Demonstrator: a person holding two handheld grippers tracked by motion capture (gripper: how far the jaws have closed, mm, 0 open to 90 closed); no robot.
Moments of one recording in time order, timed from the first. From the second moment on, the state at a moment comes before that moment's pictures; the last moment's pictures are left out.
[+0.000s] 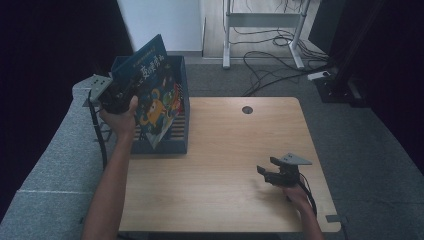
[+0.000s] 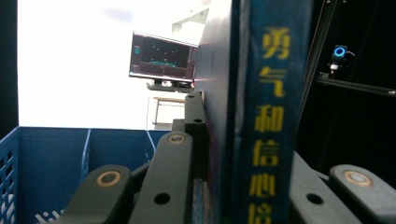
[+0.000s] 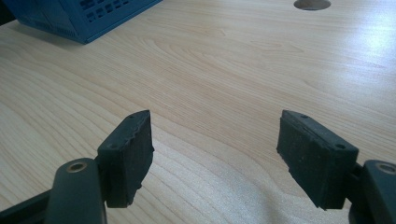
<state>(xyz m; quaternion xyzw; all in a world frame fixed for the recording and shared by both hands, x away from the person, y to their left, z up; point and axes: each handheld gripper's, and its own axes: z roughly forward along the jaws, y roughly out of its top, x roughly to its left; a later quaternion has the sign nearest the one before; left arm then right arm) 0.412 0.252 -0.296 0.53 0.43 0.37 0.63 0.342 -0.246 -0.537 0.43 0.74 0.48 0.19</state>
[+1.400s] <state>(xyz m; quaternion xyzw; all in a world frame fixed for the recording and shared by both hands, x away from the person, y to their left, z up) 0.463 0.219 -0.321 0.52 0.45 0.40 0.61 0.342 -0.250 -0.537 0.44 0.73 0.48 0.19</state>
